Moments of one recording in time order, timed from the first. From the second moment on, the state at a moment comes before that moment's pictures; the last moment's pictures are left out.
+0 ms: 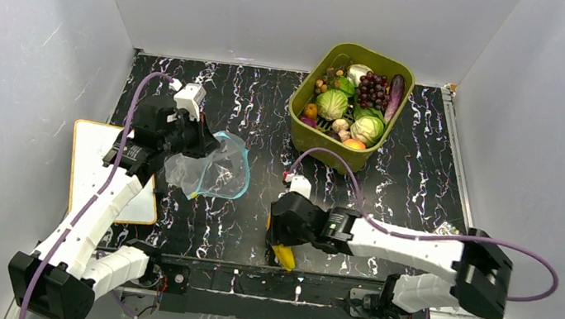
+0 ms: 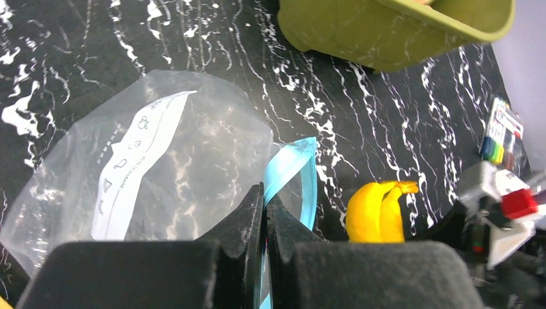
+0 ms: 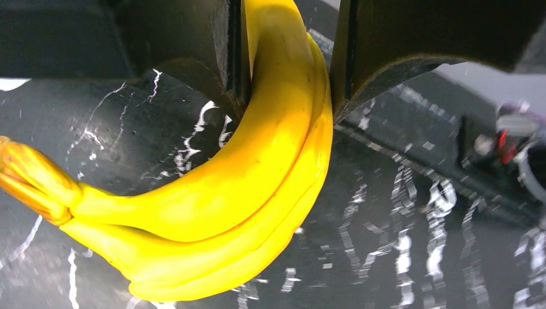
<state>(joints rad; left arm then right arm) -0.26 1.01 0.95 -0.53 0.29 -0.28 1.20 1.38 0.84 -0.45 0.23 0.93</state>
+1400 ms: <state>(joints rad) -0.26 0.82 0.93 -0.46 0.81 -0.28 1.20 1.04 0.79 0.25 -0.19 0.81</state>
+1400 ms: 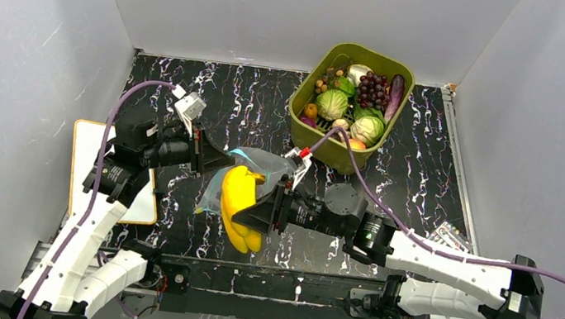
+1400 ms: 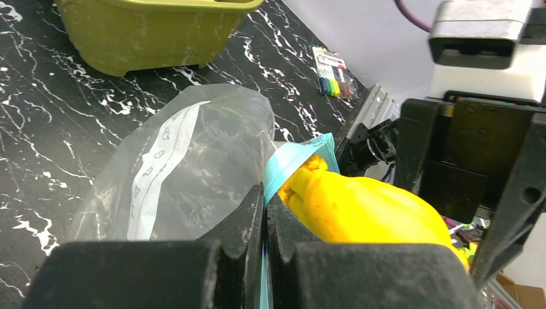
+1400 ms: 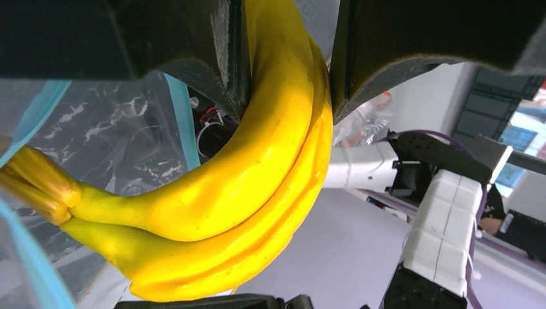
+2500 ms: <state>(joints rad) -0.26 0.77 0.85 -0.29 1.00 -0.38 1.14 1.16 0.79 0.21 0.38 1.59</state>
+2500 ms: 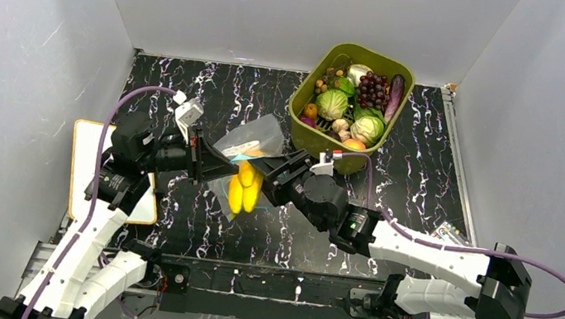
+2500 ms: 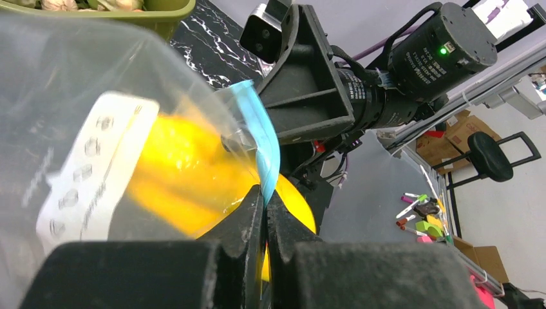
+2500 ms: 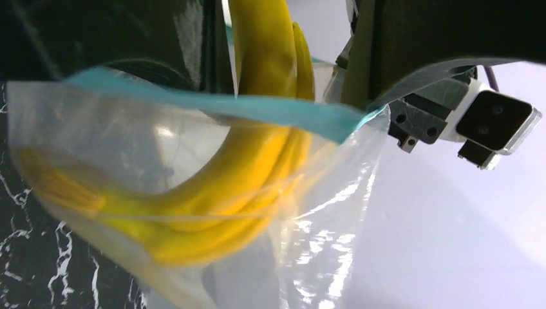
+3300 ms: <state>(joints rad) -0.26 0.77 0.82 -0.17 0.78 -0.54 1.13 1.04 0.98 -0.22 0.31 0.98</state>
